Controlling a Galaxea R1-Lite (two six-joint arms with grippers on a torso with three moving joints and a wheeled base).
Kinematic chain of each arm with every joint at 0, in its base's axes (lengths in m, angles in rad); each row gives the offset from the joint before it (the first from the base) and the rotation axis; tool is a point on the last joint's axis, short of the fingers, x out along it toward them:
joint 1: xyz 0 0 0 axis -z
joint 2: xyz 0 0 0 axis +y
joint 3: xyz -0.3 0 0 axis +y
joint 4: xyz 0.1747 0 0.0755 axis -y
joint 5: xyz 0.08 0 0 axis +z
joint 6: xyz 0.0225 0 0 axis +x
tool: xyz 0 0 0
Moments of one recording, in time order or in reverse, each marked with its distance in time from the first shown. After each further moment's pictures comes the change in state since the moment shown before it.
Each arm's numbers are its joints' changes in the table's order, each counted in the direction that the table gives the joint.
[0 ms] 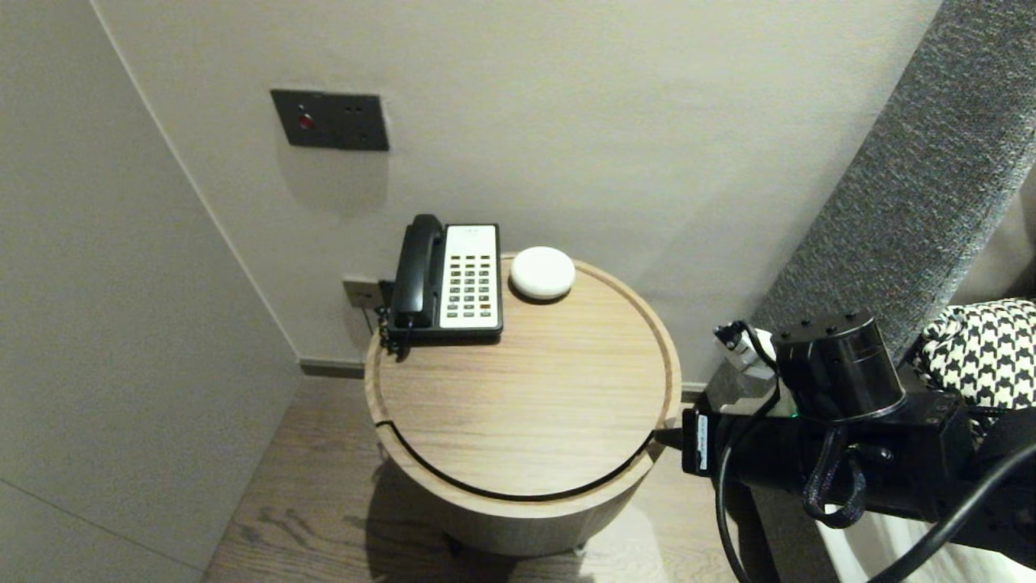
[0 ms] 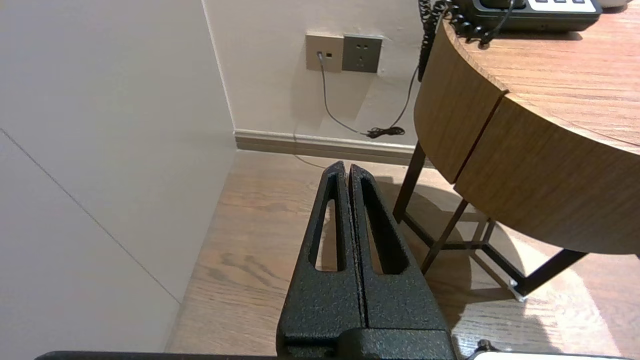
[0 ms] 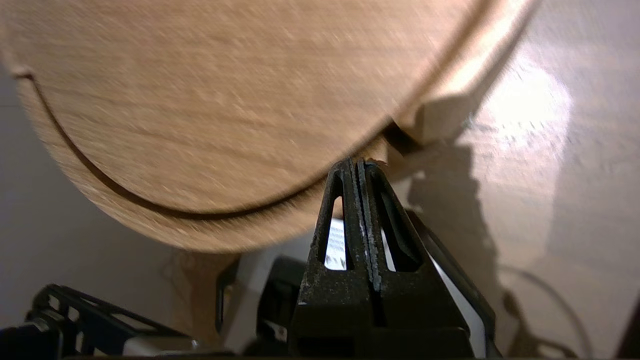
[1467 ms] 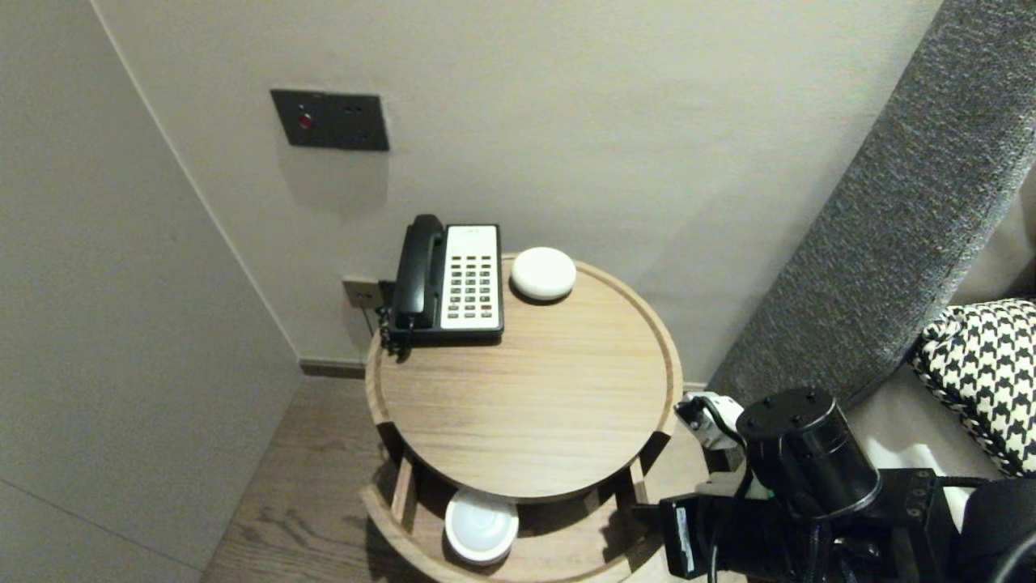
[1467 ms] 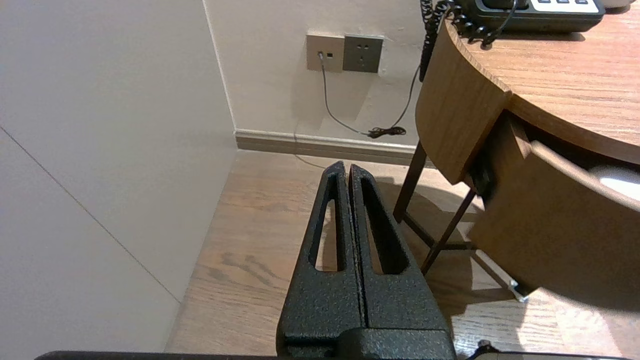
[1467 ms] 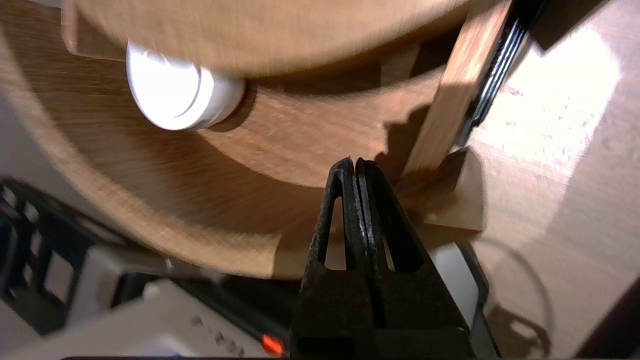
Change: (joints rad) left arm 0.000 0.000 0.000 0.000 0.000 0.000; right arm -0.165 0.022 0.153 0.044 -0.002 -0.055
